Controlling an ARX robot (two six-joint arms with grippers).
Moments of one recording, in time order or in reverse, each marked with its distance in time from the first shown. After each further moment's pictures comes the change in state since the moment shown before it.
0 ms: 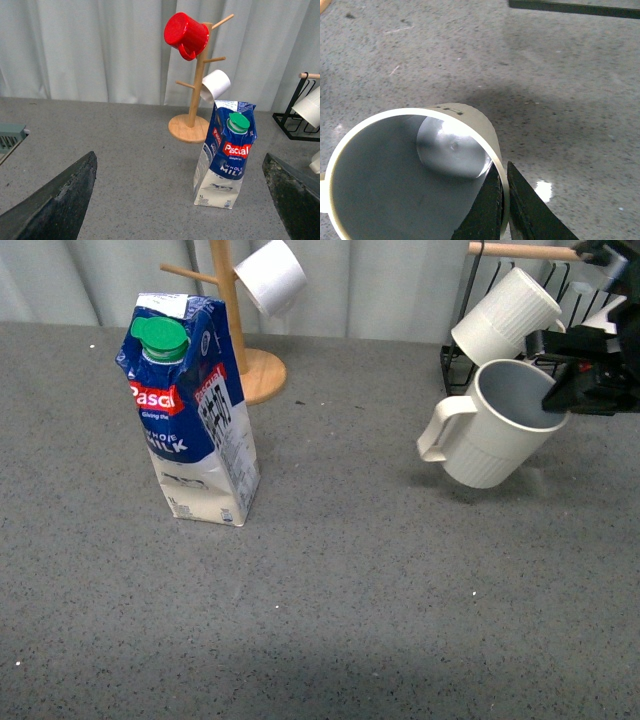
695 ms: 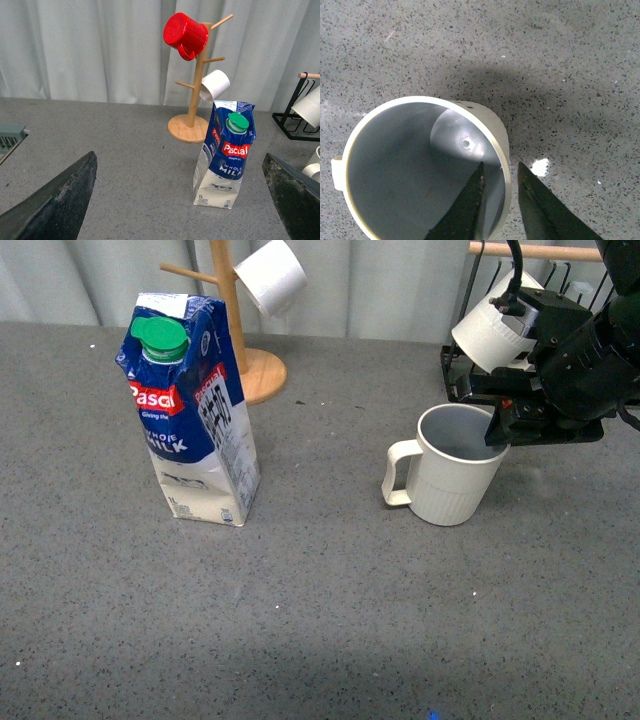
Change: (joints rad) left arm 0.000 0.000 0.000 0.000 0.000 0.000; right arm 0.076 0.122 0.093 -0.095 0.026 0.015
